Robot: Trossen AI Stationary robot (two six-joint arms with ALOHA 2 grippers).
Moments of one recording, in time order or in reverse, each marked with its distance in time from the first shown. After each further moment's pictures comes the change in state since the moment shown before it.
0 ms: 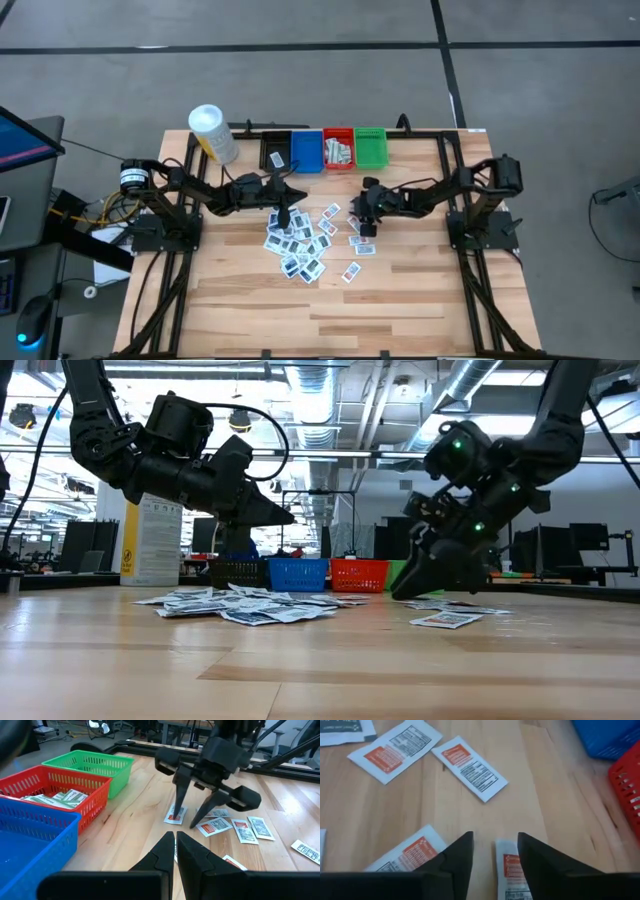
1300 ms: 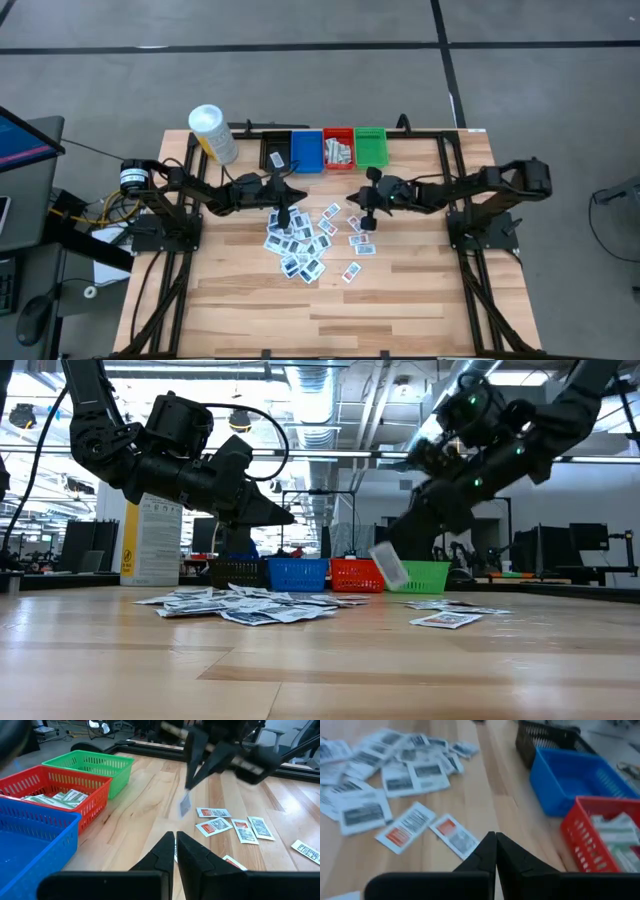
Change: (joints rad) left arm 0.000 0.000 0.000 0.000 0.000 0.000; right arm 0.016 -0.245 -0.006 -0.001 -0.034 0.020
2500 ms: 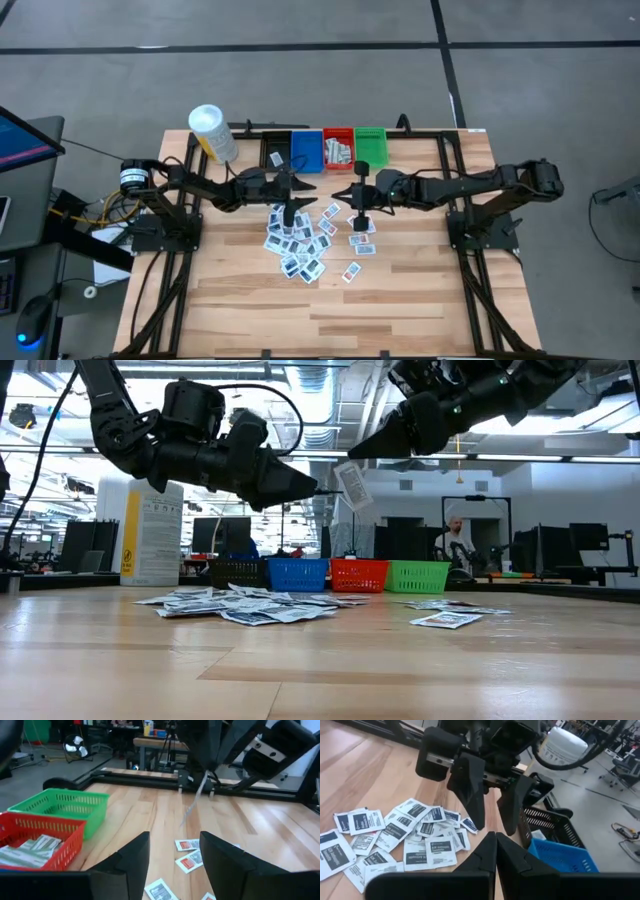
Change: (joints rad) left arm 0.002 0.000 0.109 -0.001 0.123 0.035; right arm 0.087 -0.085 0.241 -0.155 -0.019 -0.146
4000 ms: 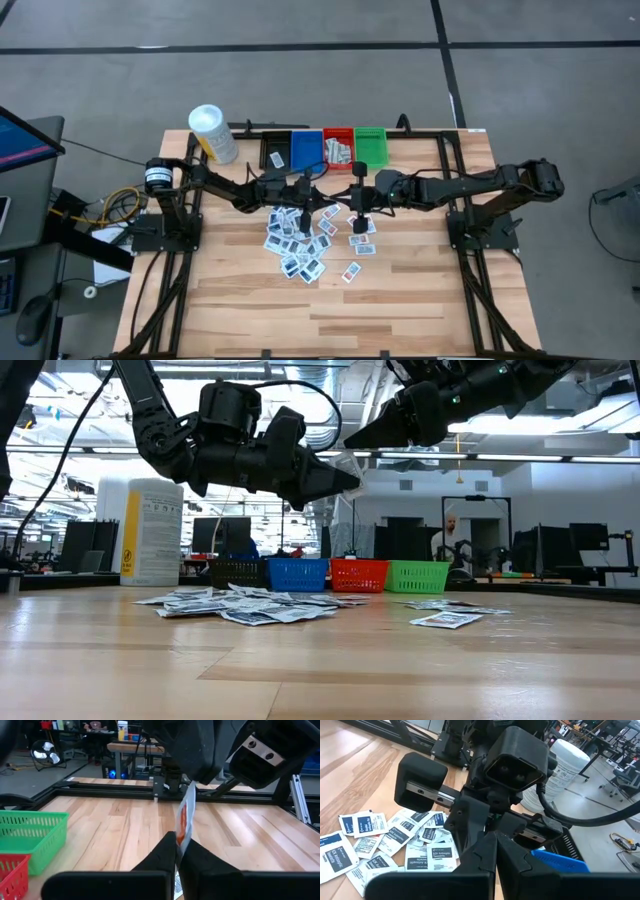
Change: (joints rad) left arm -0.056 0.185 0.204 0.005 0.069 0.011; right arm 0.019 -0.001 0.036 -0.028 -0.001 -0.041
